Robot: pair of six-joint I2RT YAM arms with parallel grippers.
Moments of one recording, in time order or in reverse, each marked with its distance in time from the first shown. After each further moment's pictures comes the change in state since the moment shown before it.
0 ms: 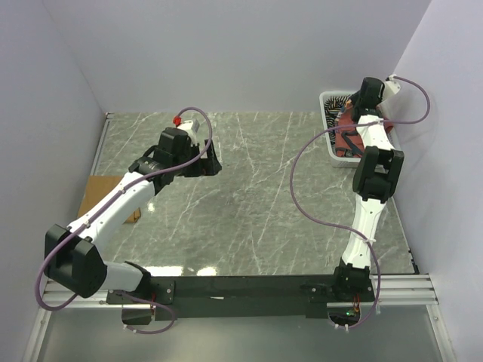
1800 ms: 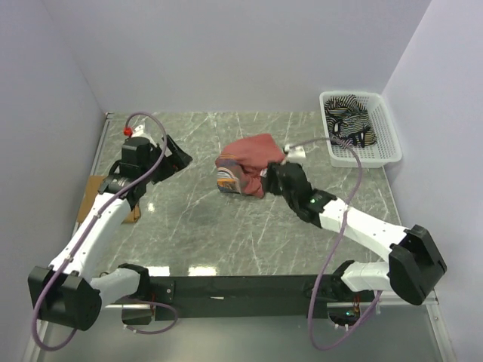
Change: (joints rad) left arm 0.217 -0.240 -0.163 0.050 -0.017 -0.237; right arm 0.888 -1.110 -1.271 0.025 0.126 -0.201
